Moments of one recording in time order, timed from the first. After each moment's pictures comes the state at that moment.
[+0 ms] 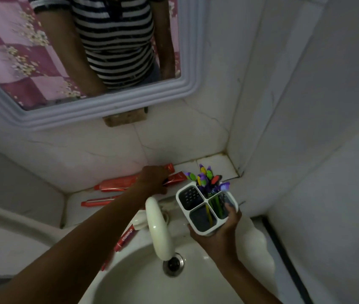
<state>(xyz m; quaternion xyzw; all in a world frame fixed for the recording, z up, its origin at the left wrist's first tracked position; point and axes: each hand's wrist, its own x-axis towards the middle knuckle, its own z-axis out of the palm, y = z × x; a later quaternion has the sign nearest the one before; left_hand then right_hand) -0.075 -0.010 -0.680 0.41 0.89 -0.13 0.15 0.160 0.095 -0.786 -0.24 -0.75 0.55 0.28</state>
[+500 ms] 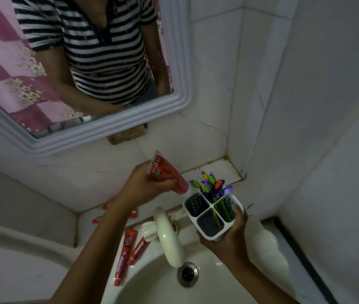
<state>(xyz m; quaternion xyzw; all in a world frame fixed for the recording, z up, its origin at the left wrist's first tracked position) -0.030 -0.042 -0.571 0.28 0.85 0.41 0.20 0.159 0.097 -0.786 -0.21 -0.76 0.53 0.32</state>
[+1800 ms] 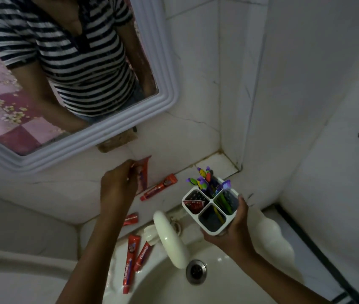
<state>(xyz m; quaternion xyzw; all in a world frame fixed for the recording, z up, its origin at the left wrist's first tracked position) -0.047 -0.067 -0.578 0.32 0.91 0.23 -0.14 0.164 0.094 -0.779 -0.24 -0.77 0.53 0.26</state>
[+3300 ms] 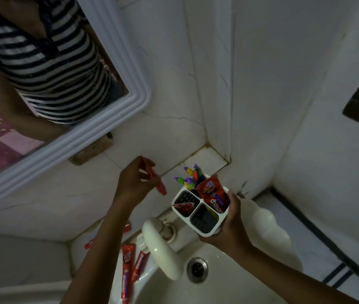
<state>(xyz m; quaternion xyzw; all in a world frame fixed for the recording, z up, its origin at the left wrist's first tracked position) -0.065 -0.010 -0.616 0.30 0.87 0.36 0.13 0.162 0.095 -0.785 -0.22 -0.76 0.53 0.29</state>
